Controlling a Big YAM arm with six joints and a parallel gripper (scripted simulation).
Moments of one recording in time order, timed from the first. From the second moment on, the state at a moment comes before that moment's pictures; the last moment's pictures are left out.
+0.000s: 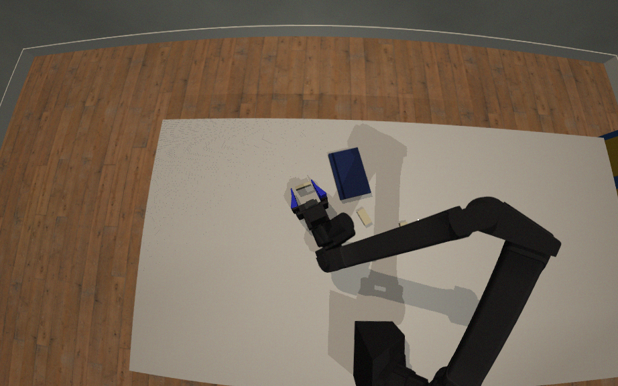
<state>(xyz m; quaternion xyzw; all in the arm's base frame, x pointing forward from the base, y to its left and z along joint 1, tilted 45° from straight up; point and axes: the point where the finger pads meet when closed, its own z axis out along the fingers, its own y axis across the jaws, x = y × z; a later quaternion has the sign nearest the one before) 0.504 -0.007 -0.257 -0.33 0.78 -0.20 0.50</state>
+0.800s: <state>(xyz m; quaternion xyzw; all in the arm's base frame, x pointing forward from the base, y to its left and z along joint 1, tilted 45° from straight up) 0.458 -0.004 -0.237 -0.32 0.79 -0.20 0.48</state>
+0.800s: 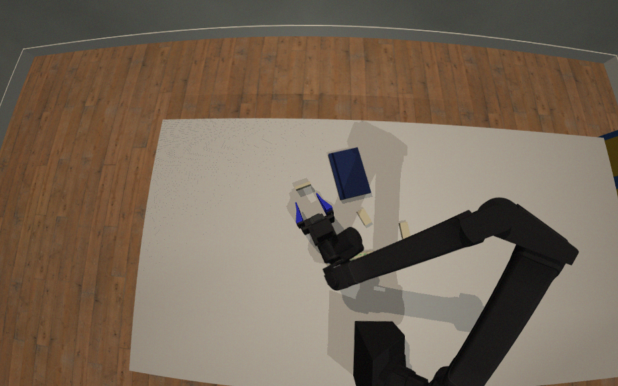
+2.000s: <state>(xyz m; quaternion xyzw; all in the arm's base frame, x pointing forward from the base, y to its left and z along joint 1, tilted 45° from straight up) 0.455 0.016 -0.207 -0.33 0.78 -0.20 0.49</state>
